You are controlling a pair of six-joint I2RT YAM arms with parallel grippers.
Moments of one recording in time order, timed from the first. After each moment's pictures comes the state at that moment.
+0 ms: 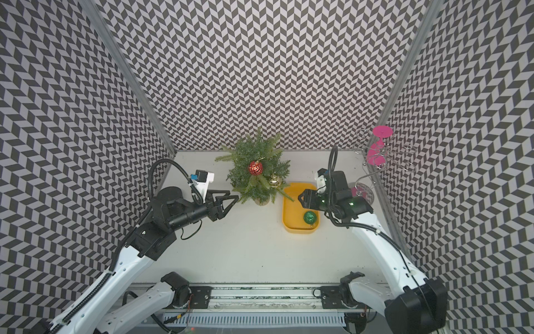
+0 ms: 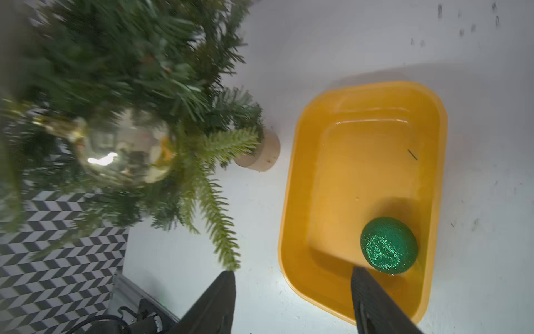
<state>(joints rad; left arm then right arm) -0.50 0.80 0.83 -0.29 0.40 -0.38 0.33 1.15 1.00 -0.68 -0.27 0.45</state>
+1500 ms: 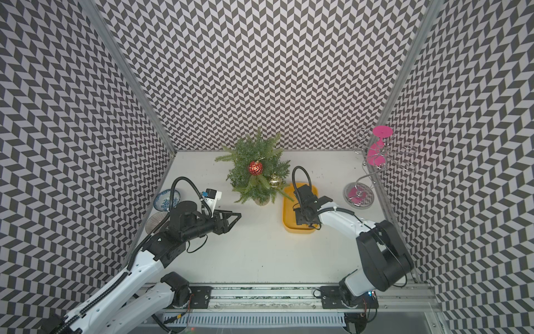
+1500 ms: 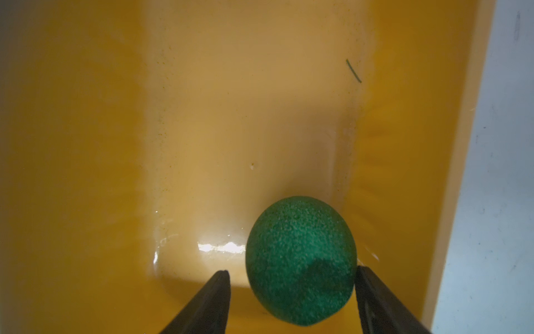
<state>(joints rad) -0.50 0.79 0.59 -0.24 0.38 -0.49 0.51 1.52 0.91 -0.61 0.18 0.43</state>
